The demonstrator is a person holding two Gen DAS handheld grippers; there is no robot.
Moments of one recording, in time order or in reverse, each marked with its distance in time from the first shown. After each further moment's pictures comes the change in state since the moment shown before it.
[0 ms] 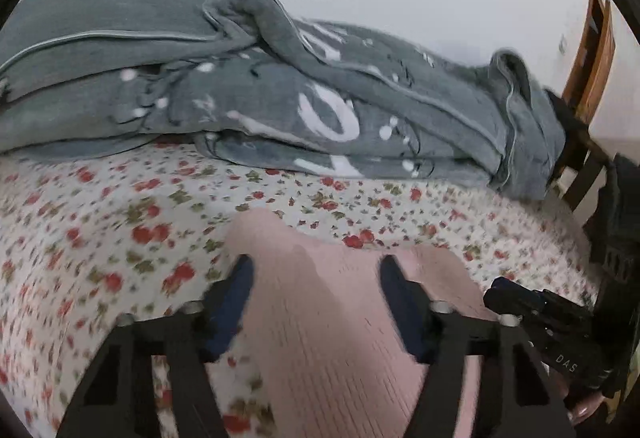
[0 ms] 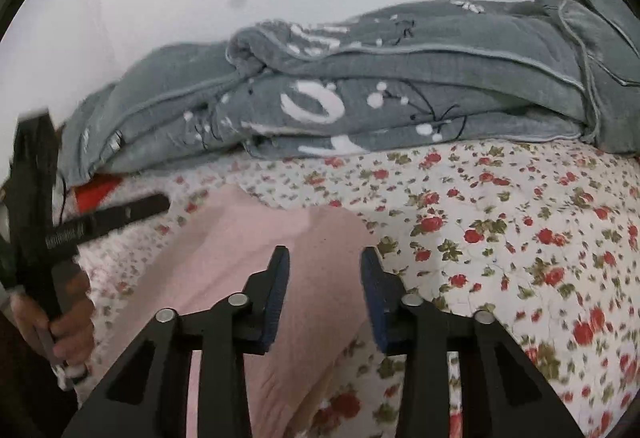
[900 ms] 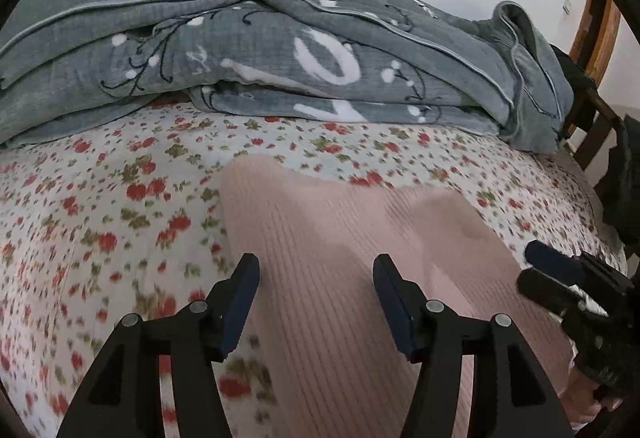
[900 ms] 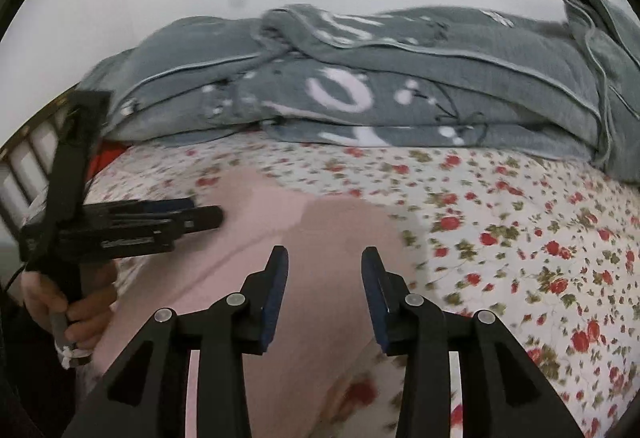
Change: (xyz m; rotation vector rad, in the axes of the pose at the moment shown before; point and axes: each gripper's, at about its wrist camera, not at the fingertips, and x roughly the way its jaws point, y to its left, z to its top) left arm -0.001 -0.007 -0.037 0.040 0.119 0.030; right arm -0.016 0.038 -0.008 -0.126 0.020 0.012
